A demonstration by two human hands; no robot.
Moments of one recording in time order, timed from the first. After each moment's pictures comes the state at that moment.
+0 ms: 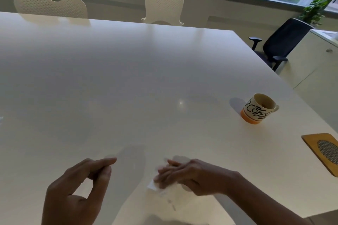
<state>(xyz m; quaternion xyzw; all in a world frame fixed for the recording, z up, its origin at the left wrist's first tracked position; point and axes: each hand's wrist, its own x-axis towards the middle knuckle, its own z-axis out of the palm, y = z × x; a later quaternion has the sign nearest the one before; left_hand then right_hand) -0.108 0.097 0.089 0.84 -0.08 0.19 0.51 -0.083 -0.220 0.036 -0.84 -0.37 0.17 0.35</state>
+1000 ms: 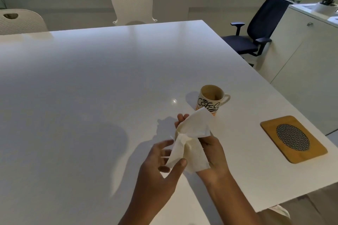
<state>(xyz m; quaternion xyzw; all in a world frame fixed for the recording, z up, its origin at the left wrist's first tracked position) -0.119 -0.201 0.068 0.81 -0.09 -0.09 0.57 -0.104 -0.376 0.047 -0.09 0.16 0.11 0.98</state>
